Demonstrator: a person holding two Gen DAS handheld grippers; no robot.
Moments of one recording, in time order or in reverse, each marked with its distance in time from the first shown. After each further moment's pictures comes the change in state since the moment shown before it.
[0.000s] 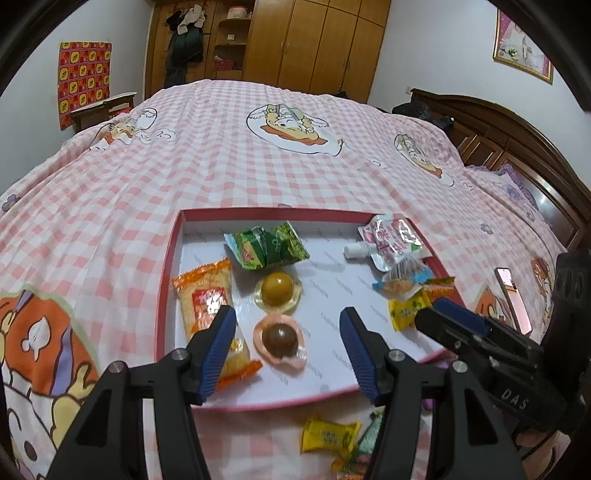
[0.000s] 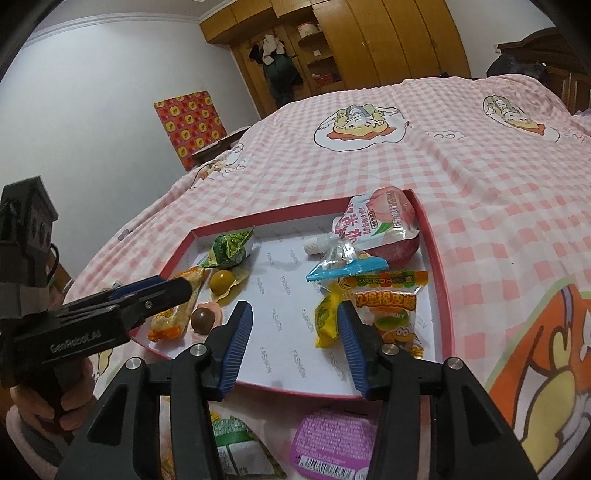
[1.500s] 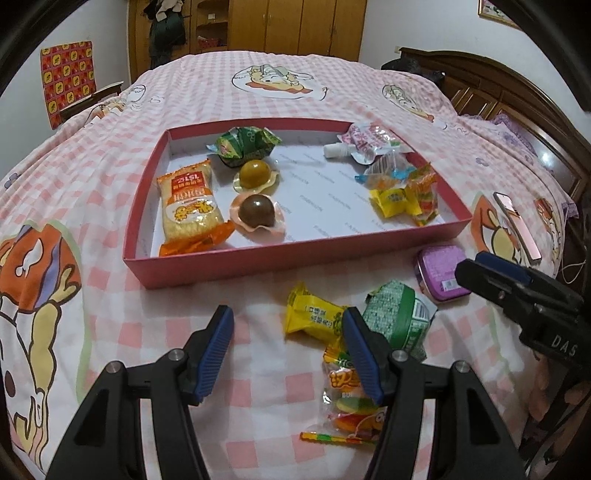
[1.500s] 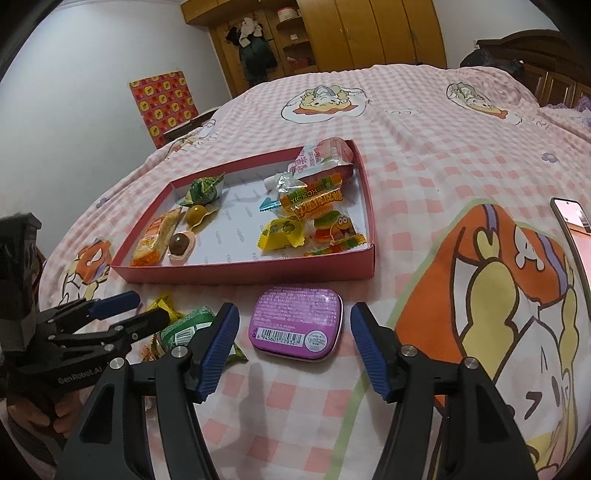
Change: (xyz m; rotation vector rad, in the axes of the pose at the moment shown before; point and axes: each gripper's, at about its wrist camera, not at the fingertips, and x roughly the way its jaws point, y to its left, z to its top) left arm 0.001 -0.022 -0.076 0.095 0.121 0.037; right arm -0.044 -0.012 -0.053 -0.002 0.081 -0.137
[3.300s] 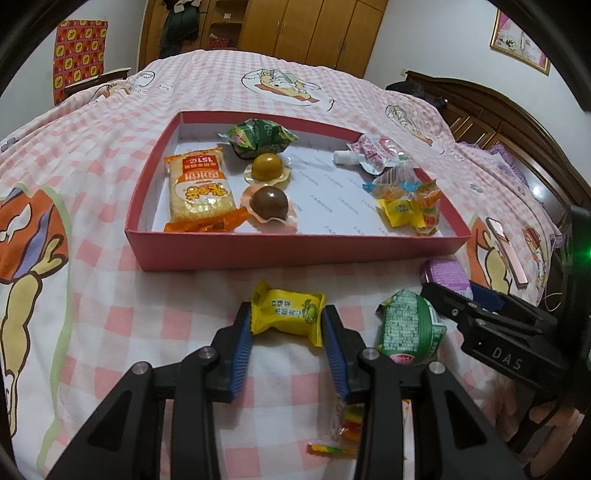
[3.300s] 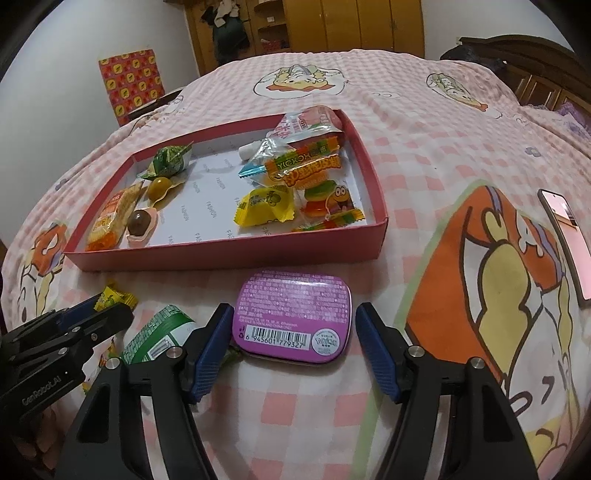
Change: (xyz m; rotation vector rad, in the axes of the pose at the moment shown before) left arm 0.006 0.021 -0.011 -0.106 -0.043 -0.085; right arm 0.030 0.016 -0.007 0.003 0.065 -0.178
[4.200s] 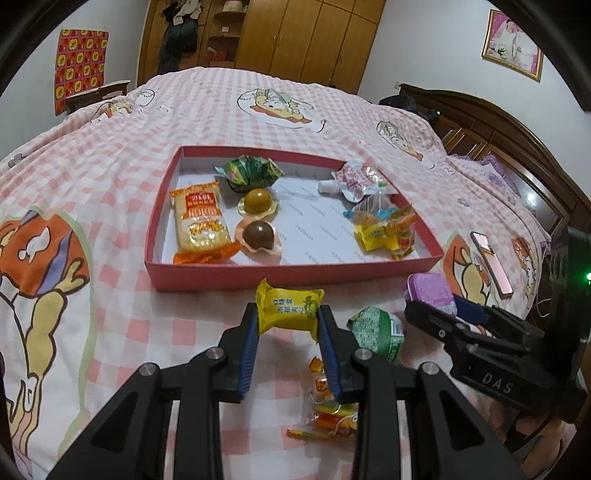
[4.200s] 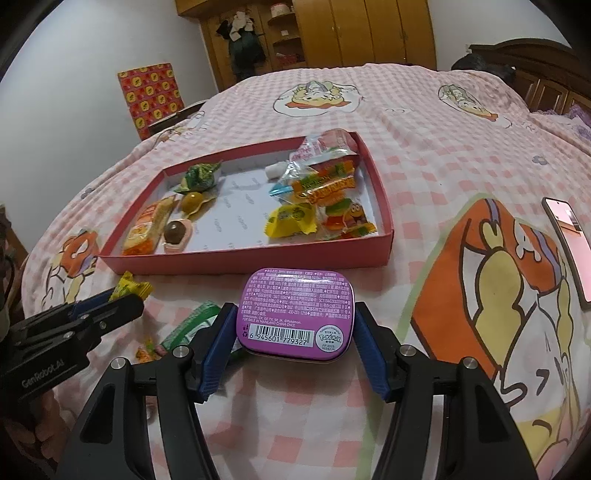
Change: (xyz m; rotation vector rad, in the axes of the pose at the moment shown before) left arm -0.036 -0.010 0.011 0.004 -0.060 -0.017; right arm -0.028 0.006 -0.003 -0.018 -0.052 0.097
